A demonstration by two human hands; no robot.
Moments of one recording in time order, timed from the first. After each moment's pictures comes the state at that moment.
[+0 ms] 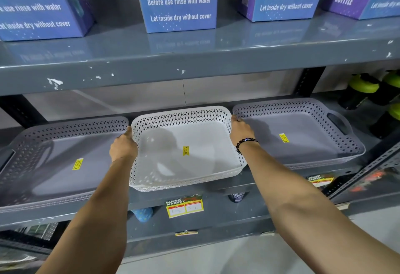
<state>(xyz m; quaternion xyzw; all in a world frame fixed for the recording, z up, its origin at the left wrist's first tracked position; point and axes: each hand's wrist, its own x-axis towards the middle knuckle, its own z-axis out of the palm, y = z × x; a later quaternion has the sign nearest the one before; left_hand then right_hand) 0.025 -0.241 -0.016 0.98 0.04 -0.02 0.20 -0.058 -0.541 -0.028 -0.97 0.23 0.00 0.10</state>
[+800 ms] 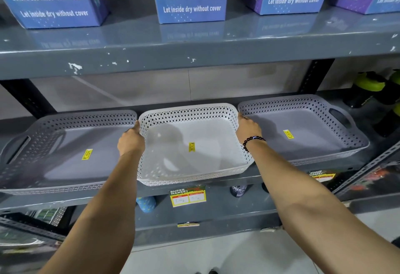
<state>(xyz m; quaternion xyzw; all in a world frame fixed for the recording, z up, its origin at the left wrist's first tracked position) 0.009 -0.238 -0.017 0.98 0.03 -0.02 0.21 -0.074 -0.540 -0.028 -0.97 0.23 -0.01 0.08</state>
